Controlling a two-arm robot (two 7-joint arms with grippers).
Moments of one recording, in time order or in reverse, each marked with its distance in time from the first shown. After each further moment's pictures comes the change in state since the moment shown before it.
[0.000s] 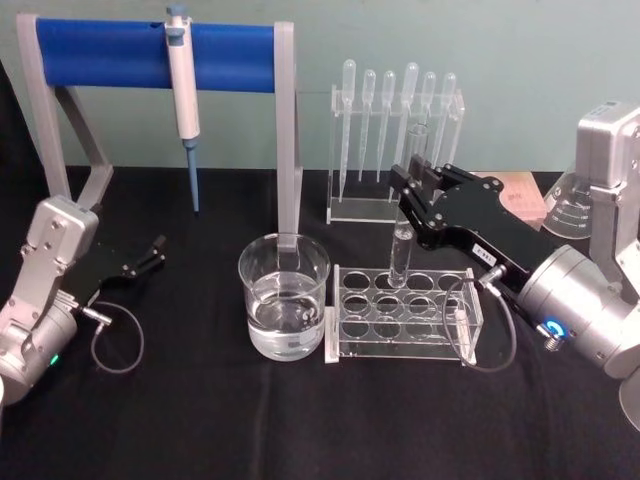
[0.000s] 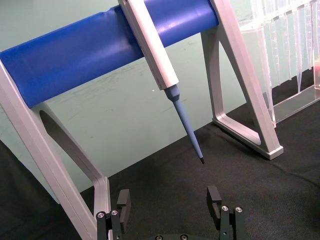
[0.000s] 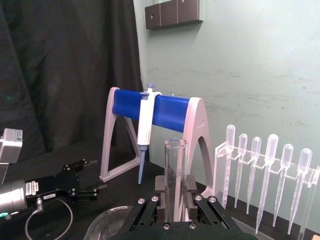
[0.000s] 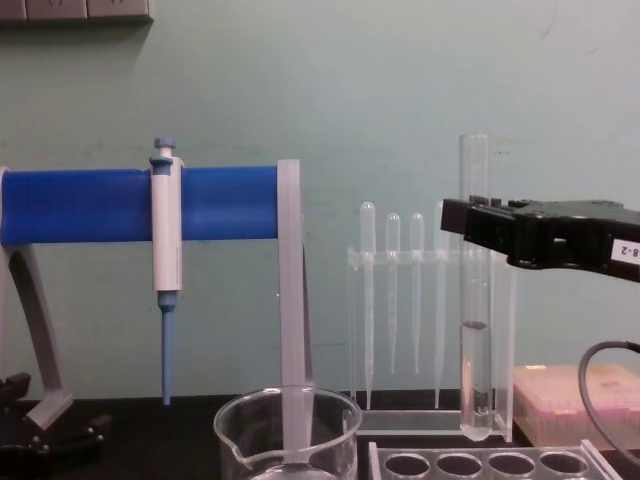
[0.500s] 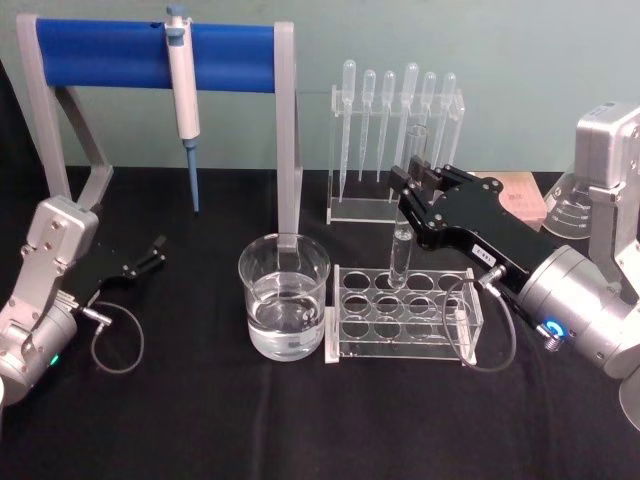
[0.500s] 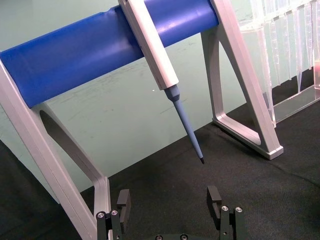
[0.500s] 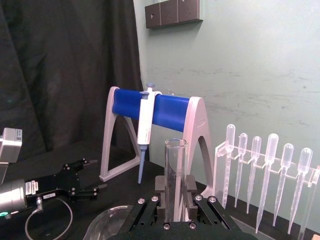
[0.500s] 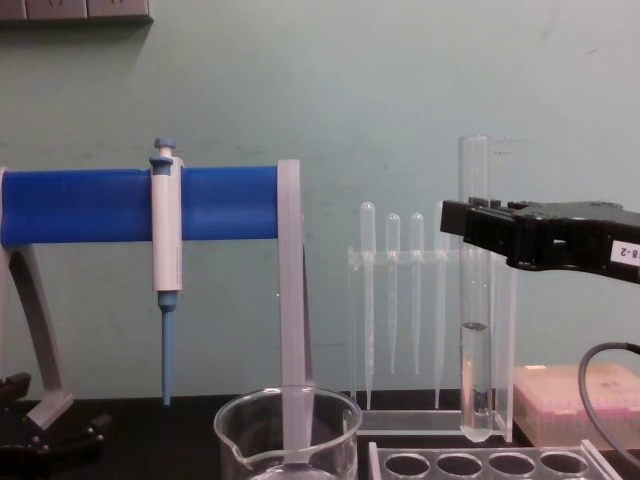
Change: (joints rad) left arm 0.000 0.000 0.000 0.000 0.000 0.000 0.000; right arm 0.001 0.001 -0.001 0.002 0.000 0.001 -0.001
